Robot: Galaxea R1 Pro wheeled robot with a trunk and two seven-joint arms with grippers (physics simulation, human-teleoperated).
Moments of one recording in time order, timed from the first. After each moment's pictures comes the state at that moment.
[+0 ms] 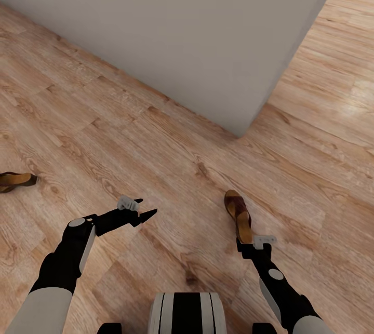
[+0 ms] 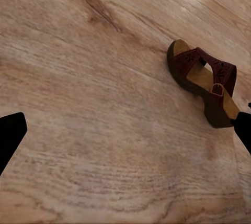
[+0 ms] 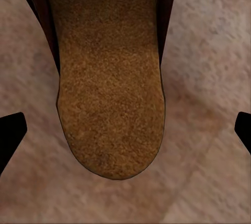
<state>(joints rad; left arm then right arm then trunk) -0.58 0.05 0.18 -1.11 -0.12 0.29 -0.98 -0.51 -0.03 0.01 -0.58 0.00 -0.17 -0.03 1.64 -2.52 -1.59</state>
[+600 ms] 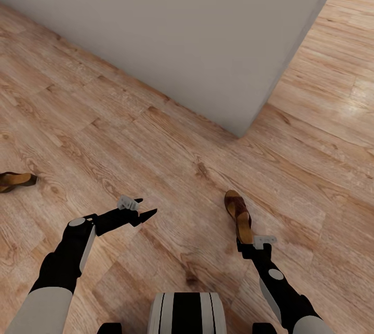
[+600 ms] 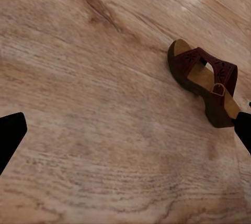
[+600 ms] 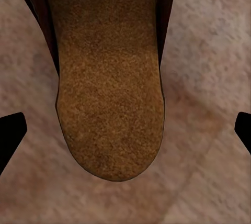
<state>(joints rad) -0.59 0.05 0.18 -1.11 -0.12 0.29 -0.98 -0.51 -0.03 0.01 -0.58 0.00 -0.17 -0.03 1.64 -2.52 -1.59</state>
